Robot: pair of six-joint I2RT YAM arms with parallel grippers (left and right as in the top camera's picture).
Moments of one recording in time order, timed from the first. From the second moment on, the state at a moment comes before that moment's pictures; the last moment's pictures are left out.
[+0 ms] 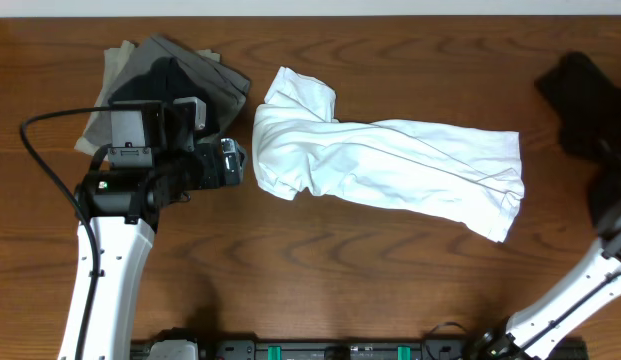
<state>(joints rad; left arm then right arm) -0.01 1.23 1.13 -0.87 0.34 -0.15 -0.74 2.34 1.82 -0.74 -0.18 0.35</state>
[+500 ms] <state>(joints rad) -0.01 1.23 1.13 -0.87 0.34 -0.15 -0.75 2.08 1.80 -0.82 -0.60 0.17</state>
